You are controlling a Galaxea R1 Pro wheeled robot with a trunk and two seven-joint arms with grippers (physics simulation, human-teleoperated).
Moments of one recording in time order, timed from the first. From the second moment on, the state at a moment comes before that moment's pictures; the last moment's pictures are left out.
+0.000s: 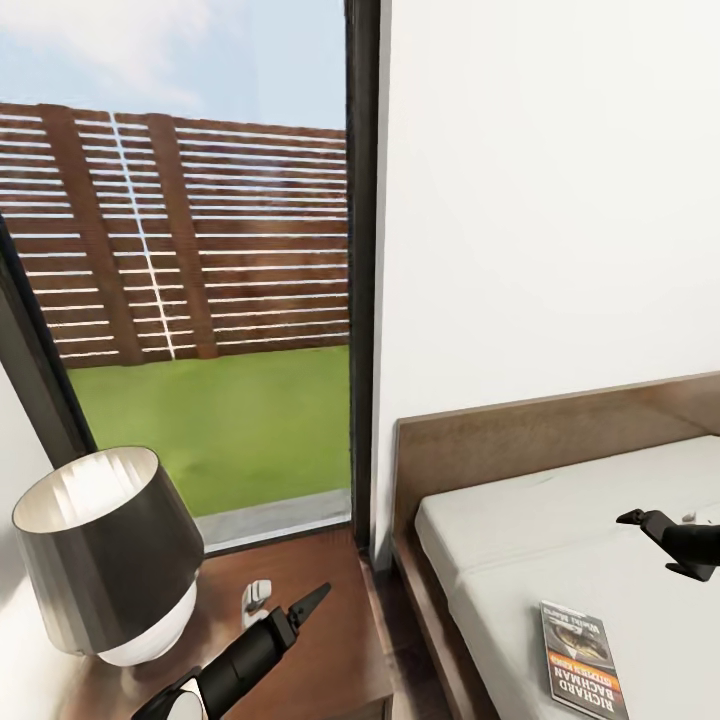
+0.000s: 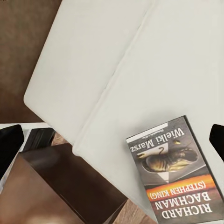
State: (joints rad) left arm -0.05 -0.08 0.06 -1.25 0.66 0.52 -0.70; right arm -0.81 -0.59 -0.27 -0.44 -0.71 0.86 0.01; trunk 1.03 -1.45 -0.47
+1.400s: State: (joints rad) left arm -0.05 -0.08 0.06 -1.25 0.66 0.52 -0.70; right arm -0.81 -0.58 -0.28 -0.29 -0.71 0.81 -0.01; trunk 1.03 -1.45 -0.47
